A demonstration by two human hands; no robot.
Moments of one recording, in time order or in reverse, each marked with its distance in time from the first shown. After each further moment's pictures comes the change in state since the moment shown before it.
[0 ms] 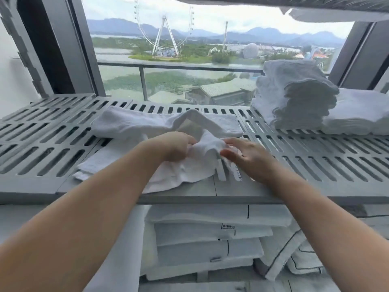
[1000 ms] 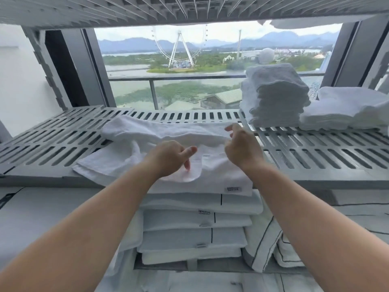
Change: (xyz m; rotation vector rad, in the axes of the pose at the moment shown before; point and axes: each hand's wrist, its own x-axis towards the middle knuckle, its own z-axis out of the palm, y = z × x) left_hand -0.063 0.092 0.028 -0.278 0.280 -0.107; right_hand -0.033 0.010 -0.040 0.002 0.311 0.259
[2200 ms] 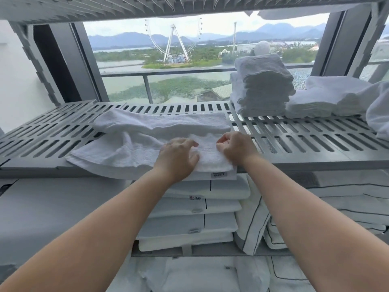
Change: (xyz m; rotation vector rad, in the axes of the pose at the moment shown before) left_hand -0.024 0.041 0.054 0.117 0.180 0.090; right_hand -0.023 0.044 -0.004 0.037 -0.145 -0.032
